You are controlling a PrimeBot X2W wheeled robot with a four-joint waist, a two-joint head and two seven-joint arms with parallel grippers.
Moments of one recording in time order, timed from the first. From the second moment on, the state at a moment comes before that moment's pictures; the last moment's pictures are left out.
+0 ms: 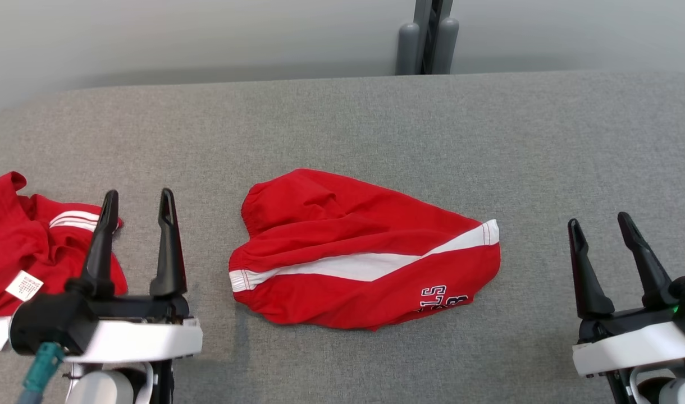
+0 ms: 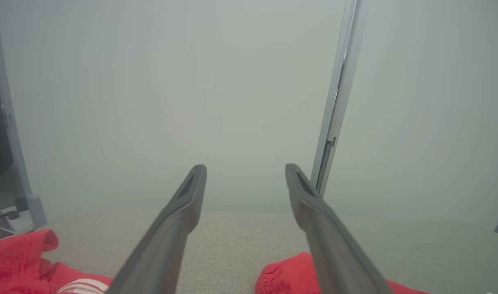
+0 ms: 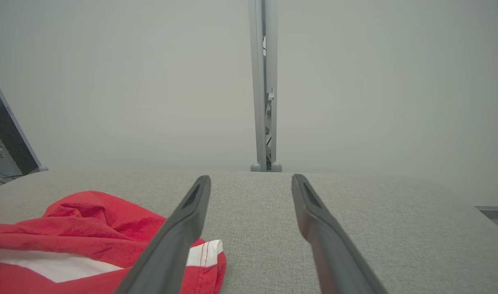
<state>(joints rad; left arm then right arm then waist) -0.08 0.20 -0.16 -0.13 -0.38 0.17 -0.23 -0.03 -0.13 0.02 -0.09 0.22 0.13 -0.12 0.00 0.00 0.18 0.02</state>
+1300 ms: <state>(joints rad) -0.09 0.27 -0.29 0.01 -0.49 0.03 0.11 0.00 -0.12 0.04 -0.06 0.22 0.13 -0.10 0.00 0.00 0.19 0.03</state>
